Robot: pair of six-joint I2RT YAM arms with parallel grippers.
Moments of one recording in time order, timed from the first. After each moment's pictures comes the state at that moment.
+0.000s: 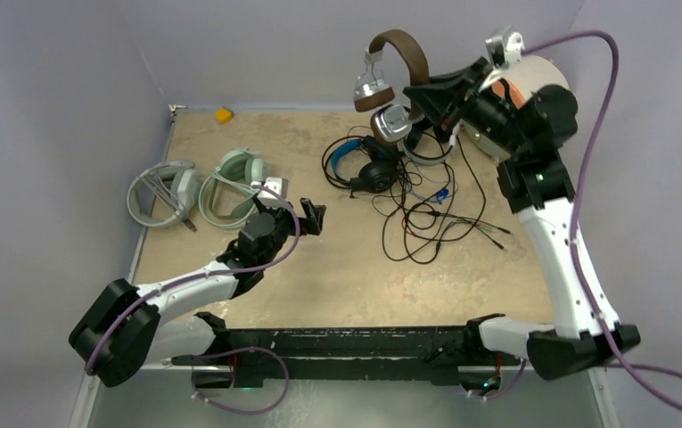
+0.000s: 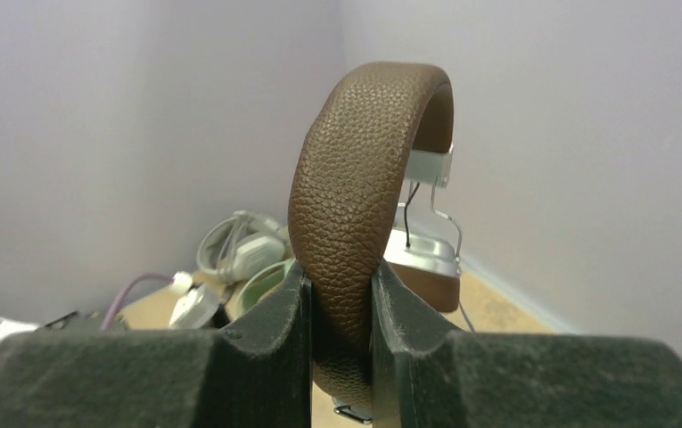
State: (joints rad) left arm -0.67 1.19 0.42 0.61 -0.28 -0.39; right arm 0.23 1.28 1.58 -0.02 -0.67 0.27
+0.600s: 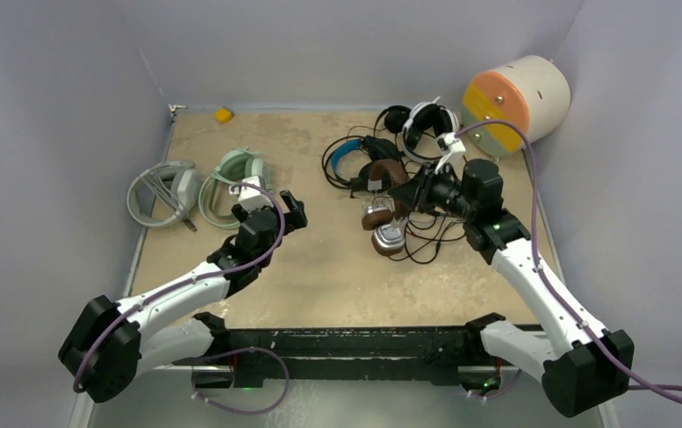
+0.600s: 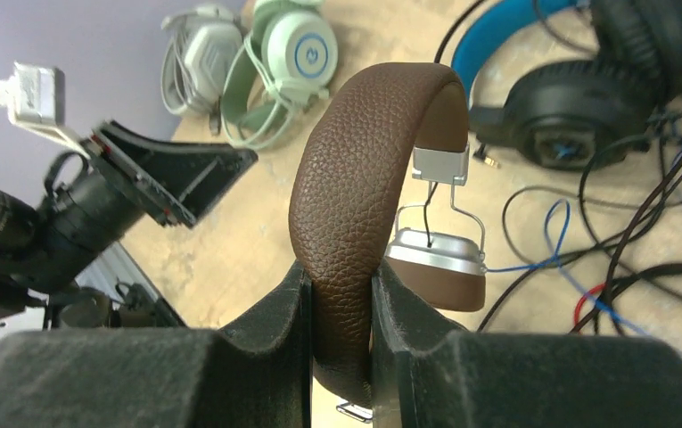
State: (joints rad) left arm -0.67 1.08 0.48 0.29 -0.58 -0.60; right arm 0.31 1.03 0.88 -0.12 -0.46 0.46
